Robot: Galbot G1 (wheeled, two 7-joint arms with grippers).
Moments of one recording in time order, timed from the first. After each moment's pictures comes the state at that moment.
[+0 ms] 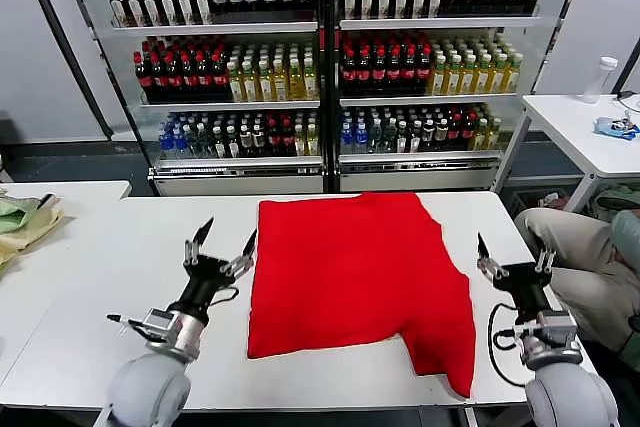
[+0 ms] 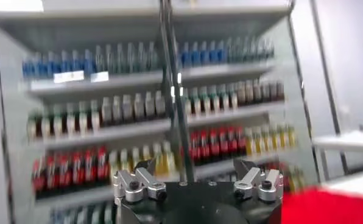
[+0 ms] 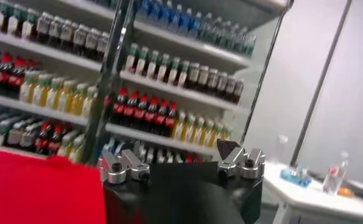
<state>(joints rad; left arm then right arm) 1.35 -1.10 -0.41 -2.09 -0.30 0.19 -0.07 -1.58 1.11 0.69 2.22 0.19 -0.29 0.09</state>
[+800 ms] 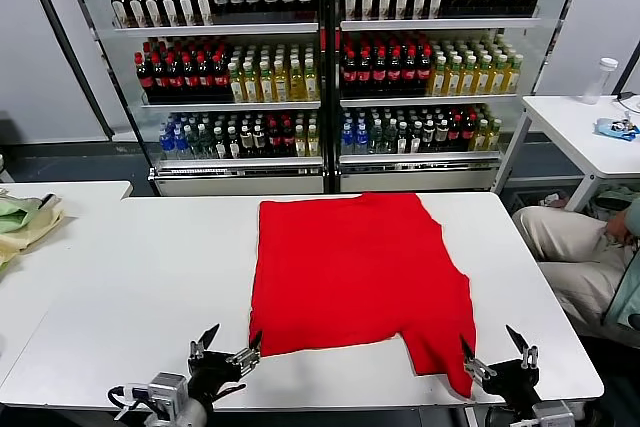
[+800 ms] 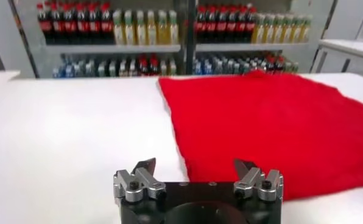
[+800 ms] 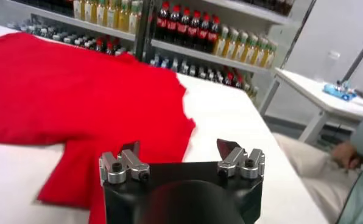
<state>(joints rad) 1.57 -0.96 -0.24 -2.29 -0.62 0.46 -0.50 -1.86 1.10 0.63 2.24 0.27 -0.28 0.14</state>
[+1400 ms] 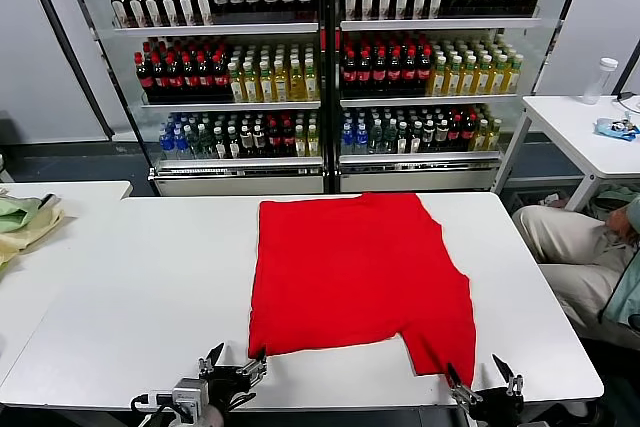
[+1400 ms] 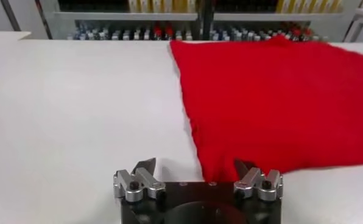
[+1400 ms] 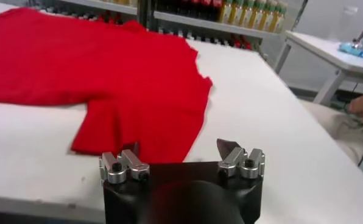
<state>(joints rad) 1.52 -1.02 -0.16 -2.20 -0.61 0.48 -0.61 -1.88 1.10 0.57 2.21 0.30 -0.28 0.18</state>
